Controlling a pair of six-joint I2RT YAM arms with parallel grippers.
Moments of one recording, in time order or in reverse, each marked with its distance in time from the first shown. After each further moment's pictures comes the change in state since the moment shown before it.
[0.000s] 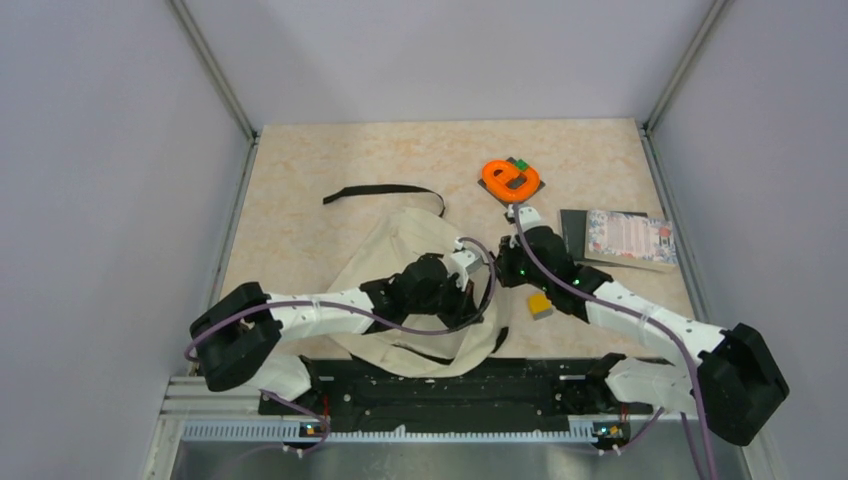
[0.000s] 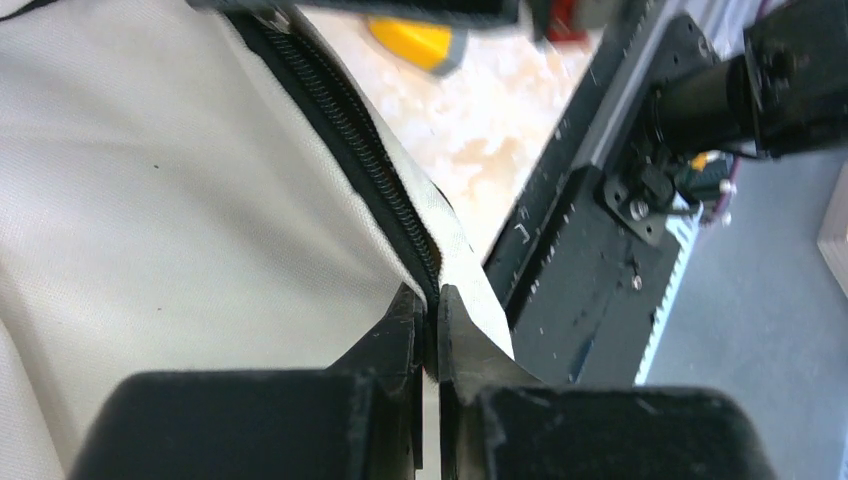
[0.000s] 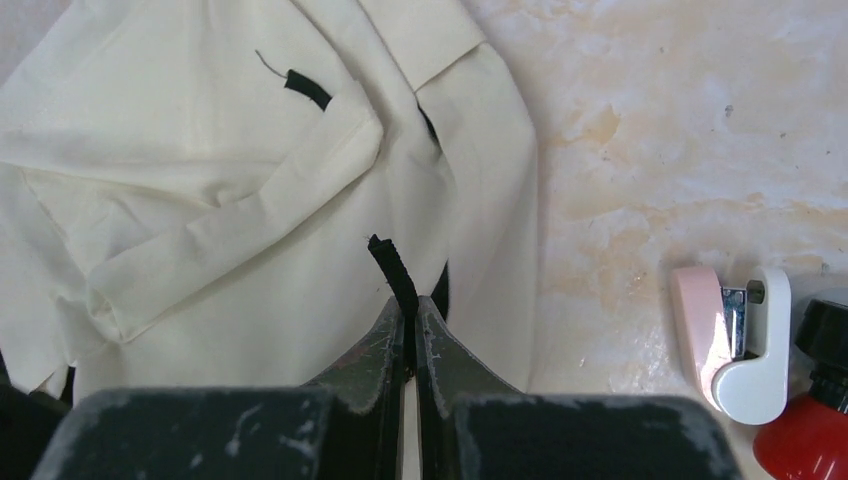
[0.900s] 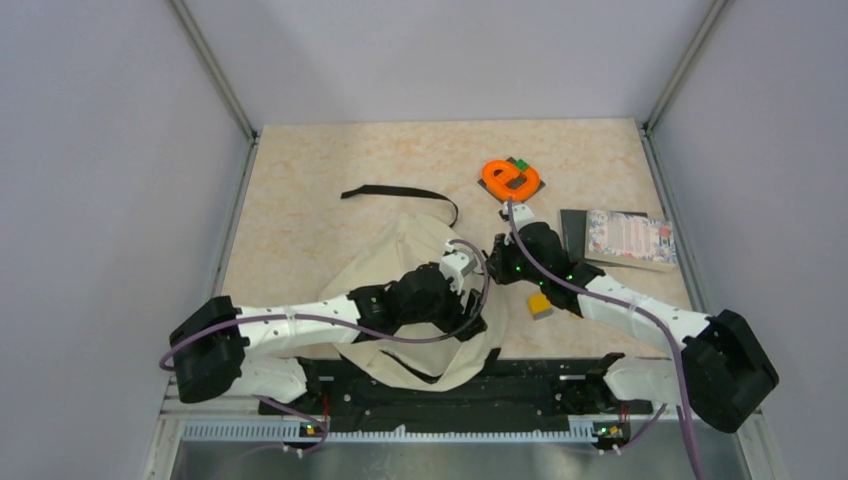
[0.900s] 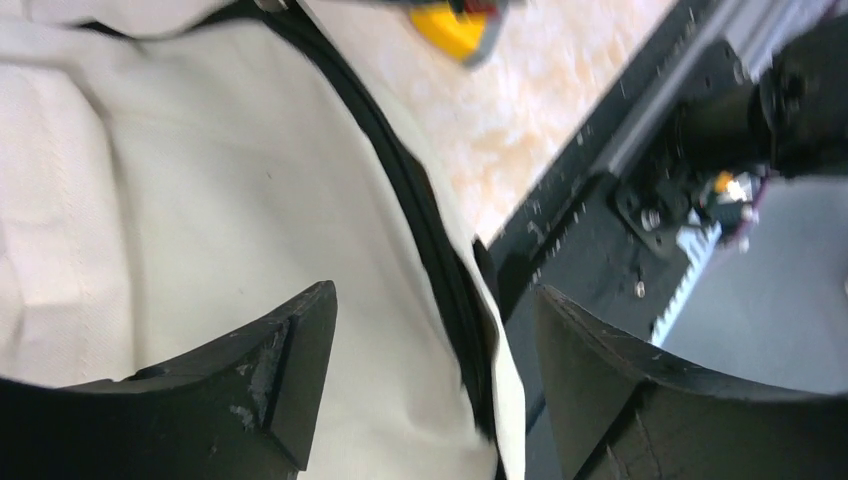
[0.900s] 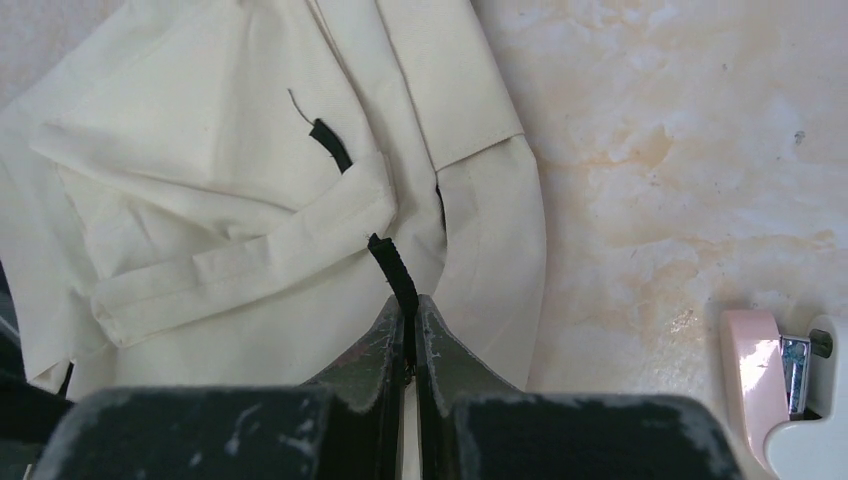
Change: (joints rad) left arm -0.101 -0.171 -0.013 -0.208 -0.180 -0.047; right arm -0.028 0.108 0.001 0.106 -0.097 -0.002
